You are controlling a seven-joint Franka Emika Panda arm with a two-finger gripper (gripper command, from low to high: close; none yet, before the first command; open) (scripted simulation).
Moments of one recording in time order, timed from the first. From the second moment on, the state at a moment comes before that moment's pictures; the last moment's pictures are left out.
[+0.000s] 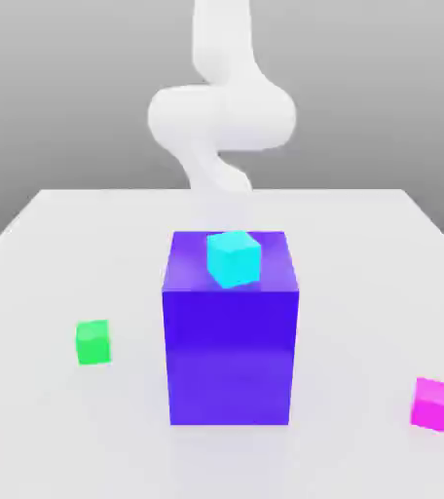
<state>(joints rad) 0.05 -0.71 0.01 -2.32 0.00 2.34 0.75</state>
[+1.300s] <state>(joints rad) 0.49 0.40 0.15 -2.48 -0.21 2.86 0.40</state>
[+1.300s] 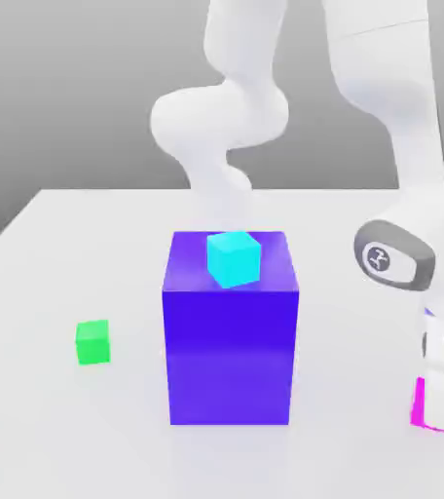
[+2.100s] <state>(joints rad) -0.19 -0.10 -0.31 -2.67 -0.50 2.67 0.81</state>
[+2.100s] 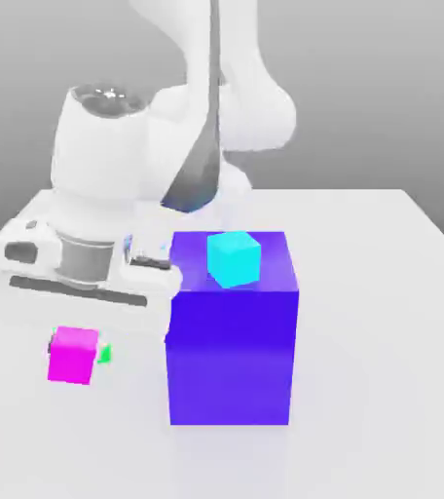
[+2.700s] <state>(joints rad) -0.21 -0.10 -0.59 -2.99 -0.16 2.90 0.73</state>
